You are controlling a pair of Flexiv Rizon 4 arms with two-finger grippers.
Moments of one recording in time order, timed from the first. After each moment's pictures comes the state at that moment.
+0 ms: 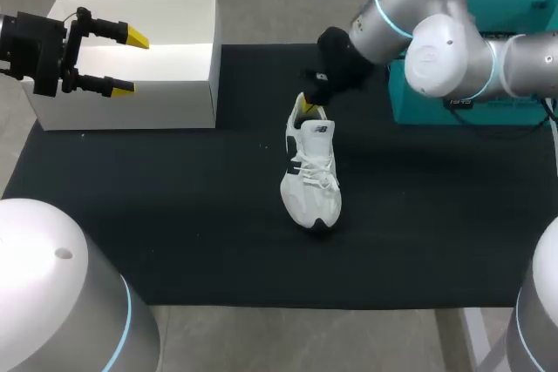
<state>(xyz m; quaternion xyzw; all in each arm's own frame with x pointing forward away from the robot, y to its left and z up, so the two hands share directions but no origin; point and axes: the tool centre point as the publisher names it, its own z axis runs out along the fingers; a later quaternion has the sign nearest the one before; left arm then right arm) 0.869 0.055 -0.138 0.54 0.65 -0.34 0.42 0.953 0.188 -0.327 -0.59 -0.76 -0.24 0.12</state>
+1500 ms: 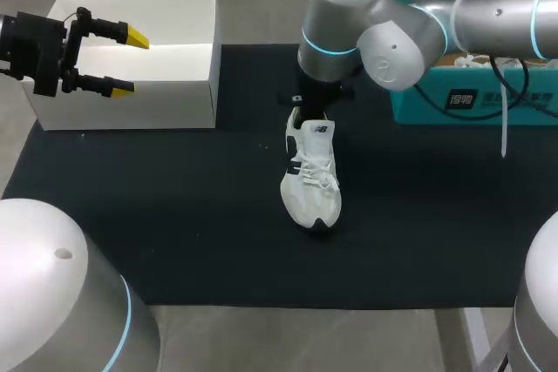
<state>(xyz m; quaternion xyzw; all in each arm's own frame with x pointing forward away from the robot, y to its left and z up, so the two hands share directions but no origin) 0.869 0.055 -0.138 0.54 0.65 -0.34 0.42 0.971 0.175 -0.386 -0.66 -0.75 -0.10 -0.04</state>
